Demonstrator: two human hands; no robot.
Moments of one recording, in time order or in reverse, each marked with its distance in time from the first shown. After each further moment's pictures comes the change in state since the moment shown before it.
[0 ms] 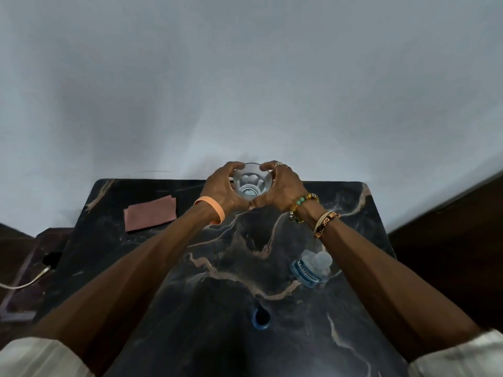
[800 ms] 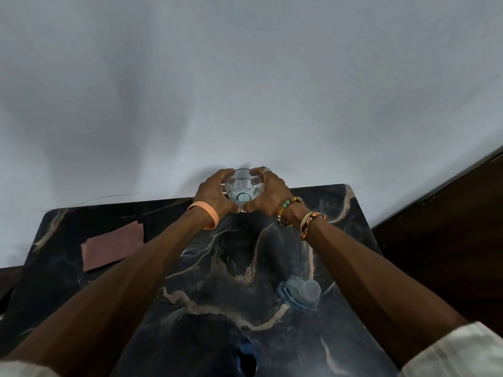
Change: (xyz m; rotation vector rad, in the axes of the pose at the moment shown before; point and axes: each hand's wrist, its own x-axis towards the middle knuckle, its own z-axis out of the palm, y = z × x) left_hand 0.078 -0.003 0.044 0.018 -0.125 -0.034; right_hand 0.060 0.060 -0.003 0.173 -0.017 0.148
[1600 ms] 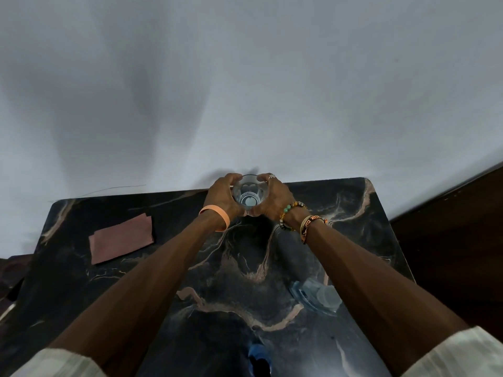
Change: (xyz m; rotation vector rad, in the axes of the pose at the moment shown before) left_hand 0.013 -0.041 0.019 0.010 -0.005 -0.067; right_hand 0.028 0.033 0.046 0.020 -0.043 0.096
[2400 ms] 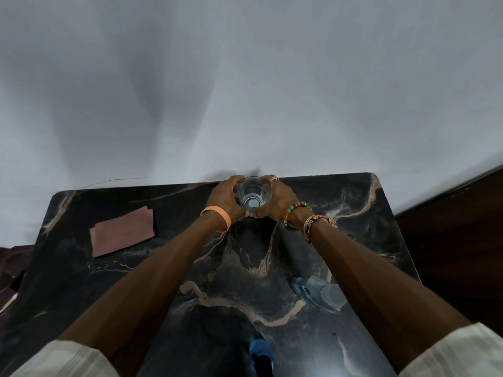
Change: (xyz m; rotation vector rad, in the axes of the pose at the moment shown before) left_hand 0.001 -0.024 0.011 -0.003 -0.060 0.010; right_hand 0.003 0.017 0.009 -0.085 -0.060 -0.029
